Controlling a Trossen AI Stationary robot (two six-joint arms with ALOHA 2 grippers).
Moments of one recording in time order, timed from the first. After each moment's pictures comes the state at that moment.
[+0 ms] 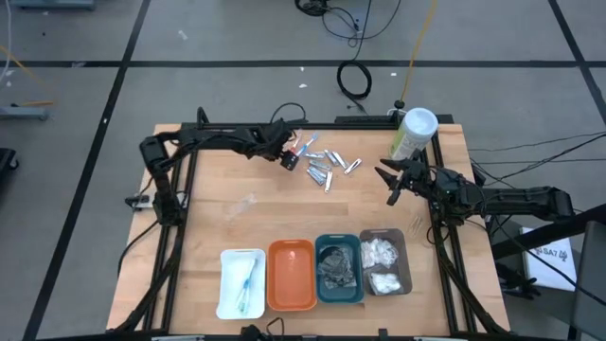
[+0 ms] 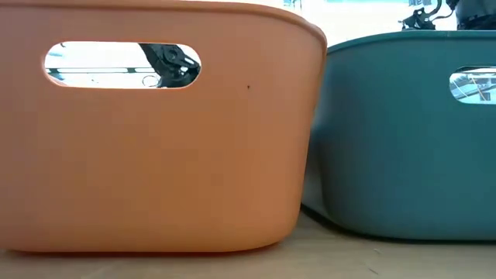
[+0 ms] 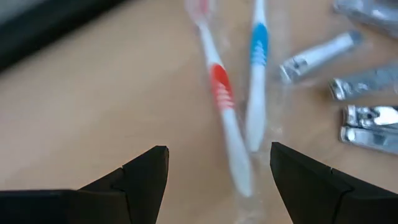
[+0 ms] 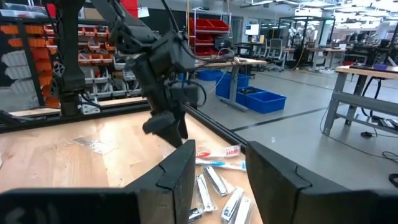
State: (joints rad) left arm 0.52 1.86 1.15 -0.33 -0.10 -0.39; right arm -0.14 0.45 0.14 0.33 0.36 -0.01
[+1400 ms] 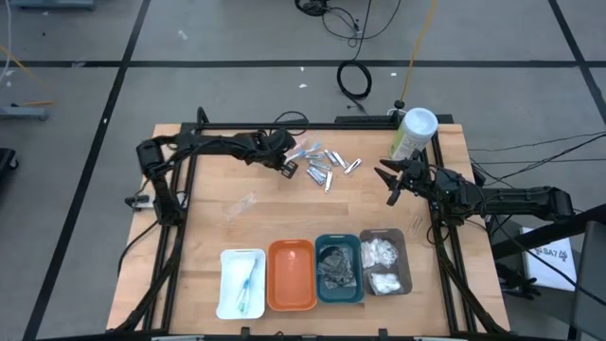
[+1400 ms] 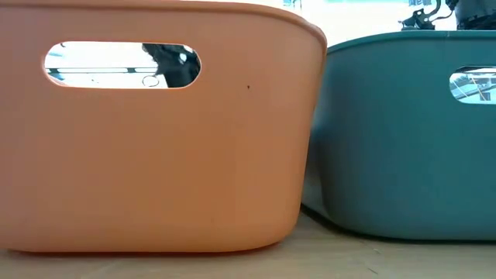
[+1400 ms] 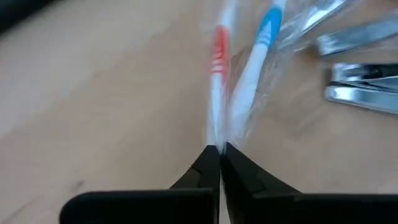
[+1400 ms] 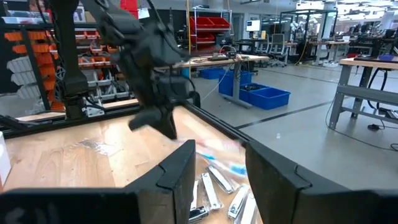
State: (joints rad) left arm 0.44 1.81 1.15 -0.46 -0.16 -0.45; right arm -0.14 0.45 0.14 0.33 0.36 0.03
